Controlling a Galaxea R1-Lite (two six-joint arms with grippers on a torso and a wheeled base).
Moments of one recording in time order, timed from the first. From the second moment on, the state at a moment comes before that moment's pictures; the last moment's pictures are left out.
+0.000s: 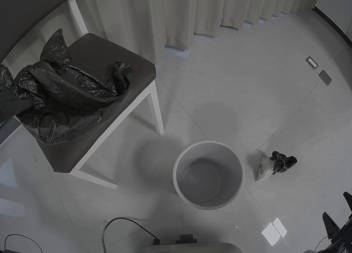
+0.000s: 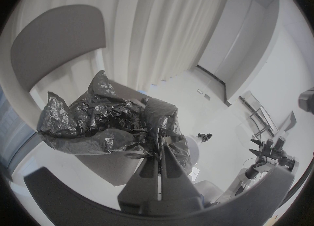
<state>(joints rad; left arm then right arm) -0.37 0.98 -1.21 0.51 -0.13 -0.02 0.09 0.18 -0.10 -0.01 0.09 0.02</state>
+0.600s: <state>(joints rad) -0.64 1.02 -1.51 0.53 -0.13 -0.03 0.16 0.94 -0.48 -0.12 0.31 0.24</state>
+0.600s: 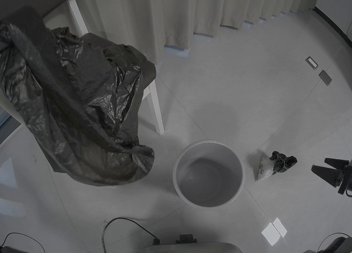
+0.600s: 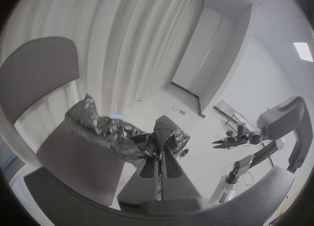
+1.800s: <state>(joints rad) -0.87 1.26 -1.82 0.47 -0.04 -0.08 0.63 1.49 -0.86 -0.37 0.40 0.25</state>
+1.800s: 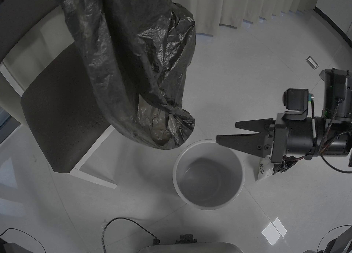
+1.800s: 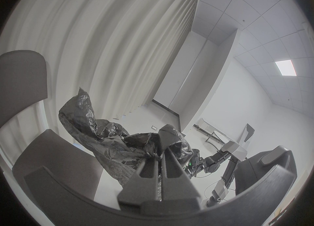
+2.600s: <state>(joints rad) -0.96 1.32 -1.92 0.46 -0.01 -0.09 0.72 1.73 -1.07 -0.42 0.34 0.24</state>
